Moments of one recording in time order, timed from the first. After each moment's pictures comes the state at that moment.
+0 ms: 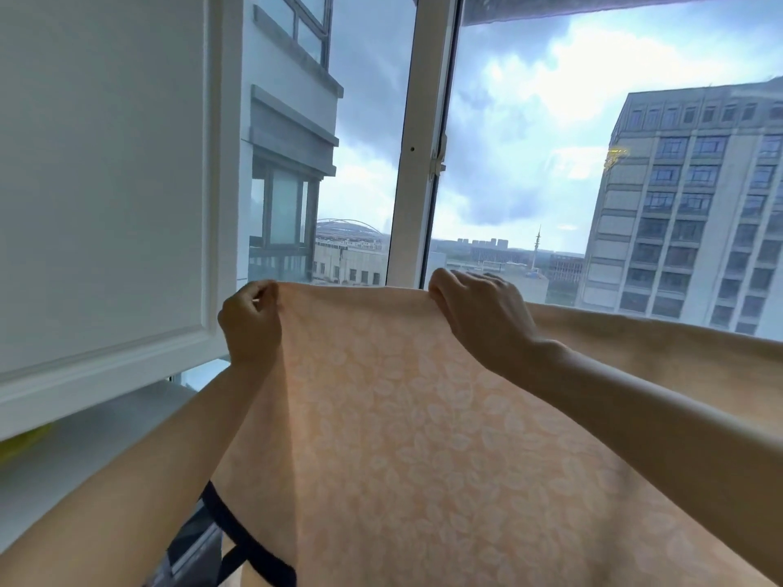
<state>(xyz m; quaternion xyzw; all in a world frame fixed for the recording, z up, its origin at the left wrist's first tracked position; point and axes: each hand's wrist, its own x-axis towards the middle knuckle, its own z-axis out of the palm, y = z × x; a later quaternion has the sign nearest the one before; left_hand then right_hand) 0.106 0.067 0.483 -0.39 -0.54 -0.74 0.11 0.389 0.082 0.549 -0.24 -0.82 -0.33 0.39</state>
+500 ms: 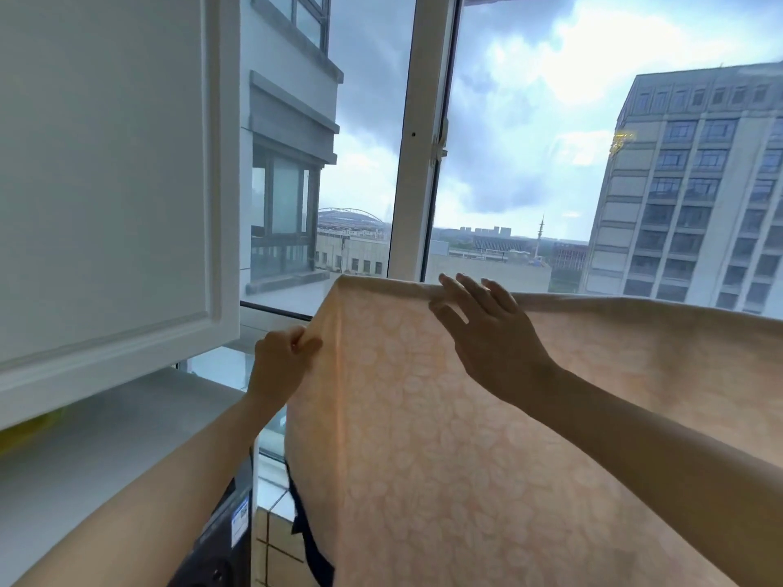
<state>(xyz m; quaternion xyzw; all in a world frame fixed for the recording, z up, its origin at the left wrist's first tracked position) 0.113 0.073 0.421 -0.56 -0.61 -0.56 0.08 0.413 0.094 0.497 -0.26 -0.80 -0.45 0.30</state>
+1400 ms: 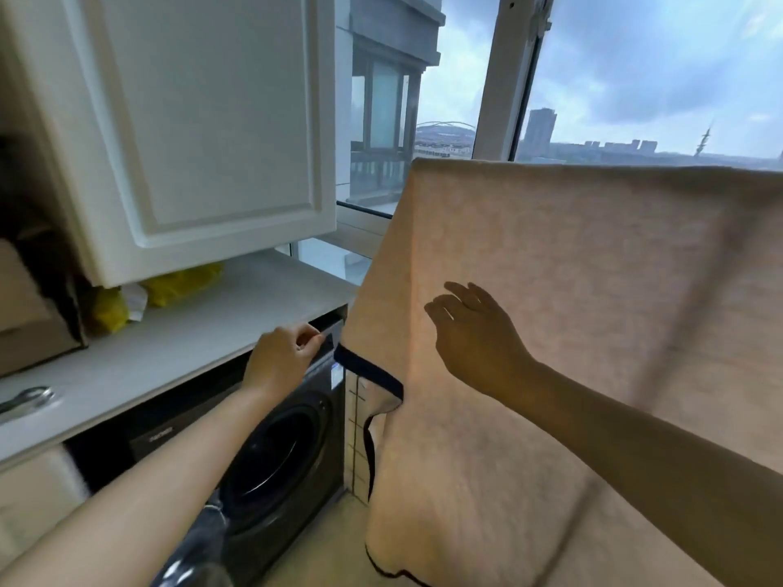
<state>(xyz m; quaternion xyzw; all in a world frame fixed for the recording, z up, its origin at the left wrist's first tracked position) 0.148 -0.129 0.317 -0.49 -0.78 -0.39 0.04 0.392 -0.005 0.379 -0.21 -0.91 -0.24 0.28</state>
